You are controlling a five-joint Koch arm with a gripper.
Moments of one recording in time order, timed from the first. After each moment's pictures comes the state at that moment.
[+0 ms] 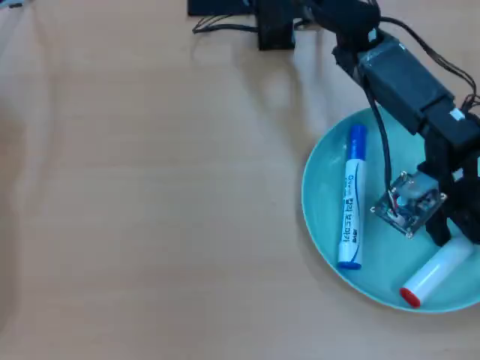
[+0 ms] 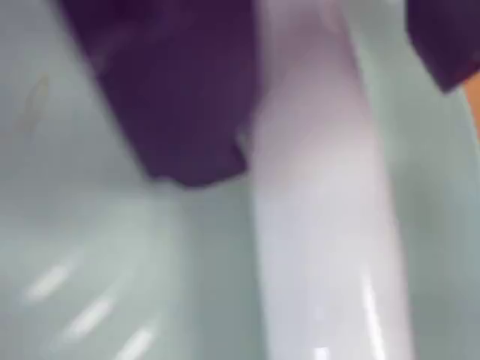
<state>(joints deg) 58.4 31.6 22.1 59.8 -22.9</state>
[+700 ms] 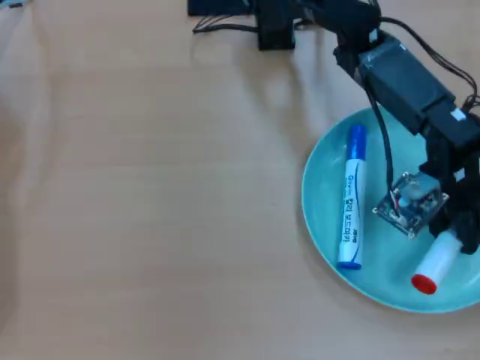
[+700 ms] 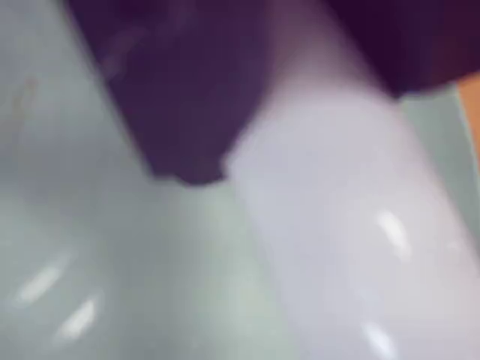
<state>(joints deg) 58.1 31.5 22.0 61.9 -22.3</state>
